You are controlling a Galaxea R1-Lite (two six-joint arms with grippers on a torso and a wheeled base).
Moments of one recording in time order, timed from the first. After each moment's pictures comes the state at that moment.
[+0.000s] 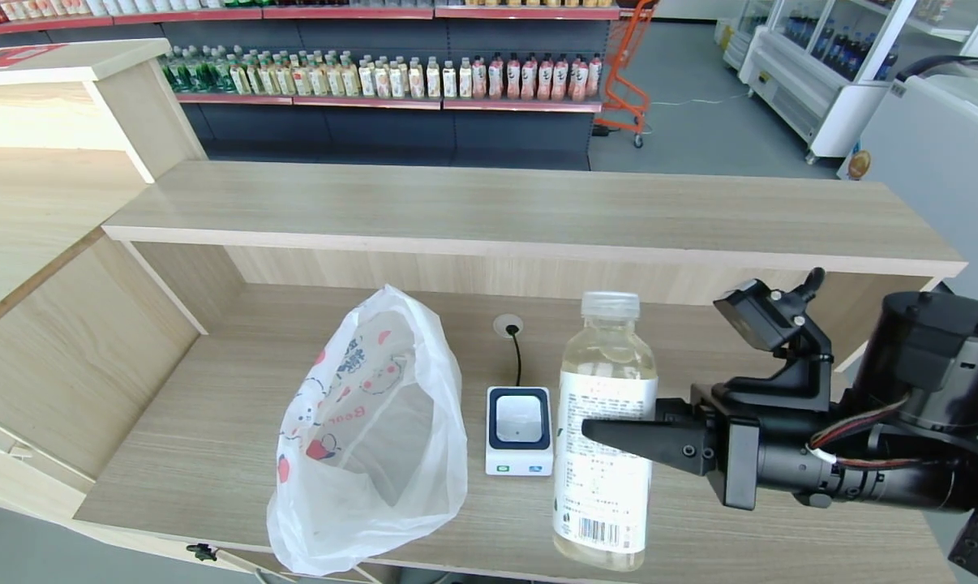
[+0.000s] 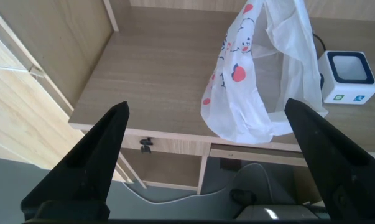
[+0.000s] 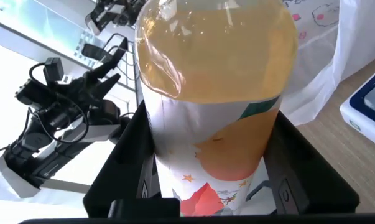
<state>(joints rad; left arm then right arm) 0.00 0.00 0.00 0.00 0.01 0.00 0.58 1.58 -0.50 -1.01 0.71 0.42</state>
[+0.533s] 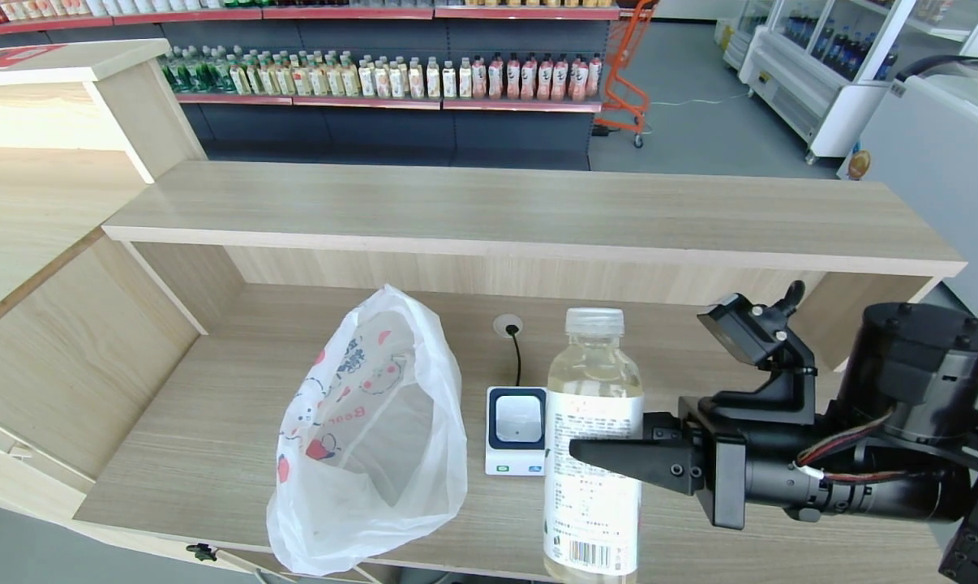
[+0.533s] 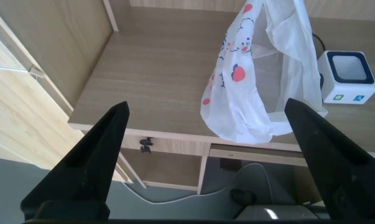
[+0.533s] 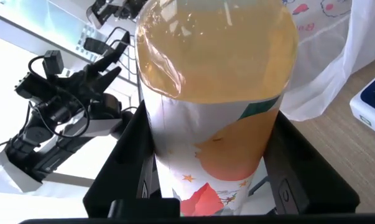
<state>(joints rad) 0.00 0.00 0.00 0.00 0.01 0.00 0.61 1.59 -0.49 -1.01 0.70 0.41</state>
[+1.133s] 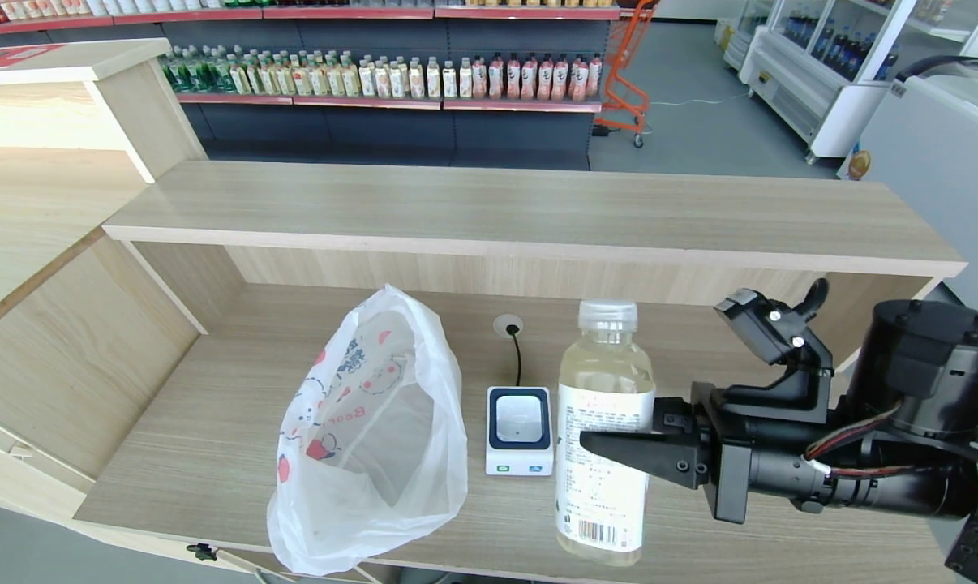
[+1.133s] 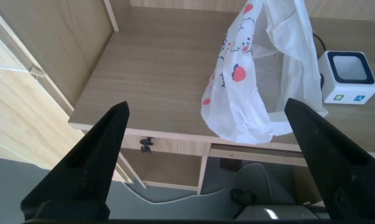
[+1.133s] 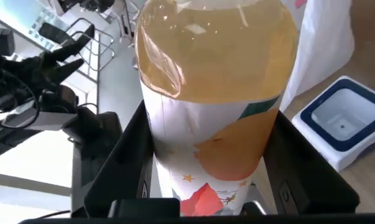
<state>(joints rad) 0.00 0.00 0.00 0.00 0.01 0.00 0.57 1.58 -0.48 -1.00 0.68 0.23</state>
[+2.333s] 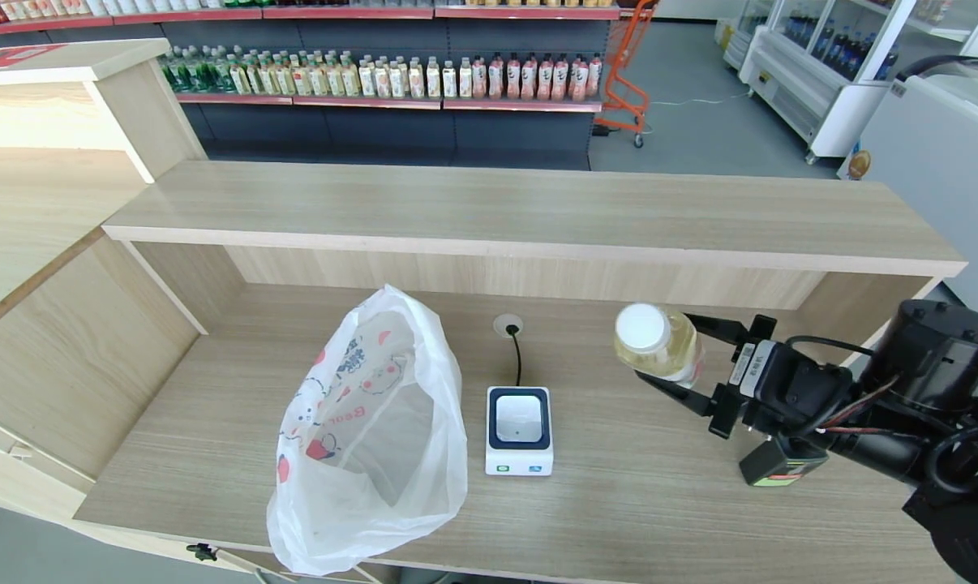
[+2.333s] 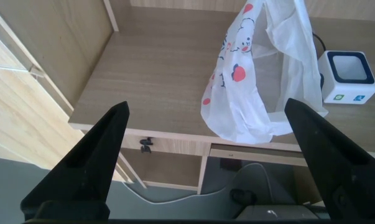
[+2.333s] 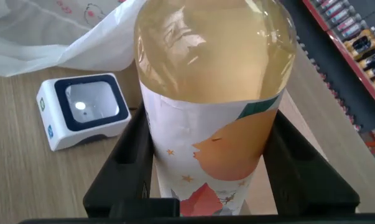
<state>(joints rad) 0.00 0.00 0.00 0.00 0.01 0.00 0.32 1.74 -0.43 -1.35 0.53 -0.92</state>
